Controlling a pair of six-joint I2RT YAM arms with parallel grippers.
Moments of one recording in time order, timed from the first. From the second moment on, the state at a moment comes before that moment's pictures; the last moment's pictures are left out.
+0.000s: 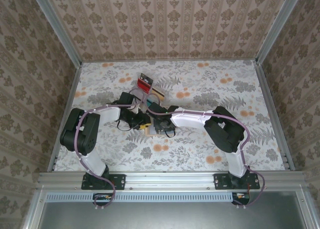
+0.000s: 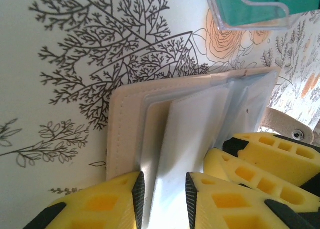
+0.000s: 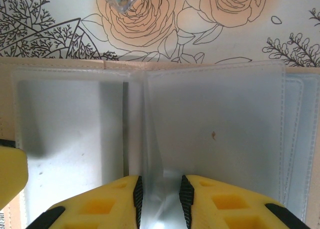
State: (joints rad) left arm -0.39 1.72 0.86 -0.37 0.66 -0.62; right arm 0.87 2.01 1.35 -0.58 0.17 0.83
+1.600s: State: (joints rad) left arm -0.45 1.69 0.88 -0.31 0.74 -0.61; right arm 0.85 1.59 1.03 -0.37 0.24 0.82
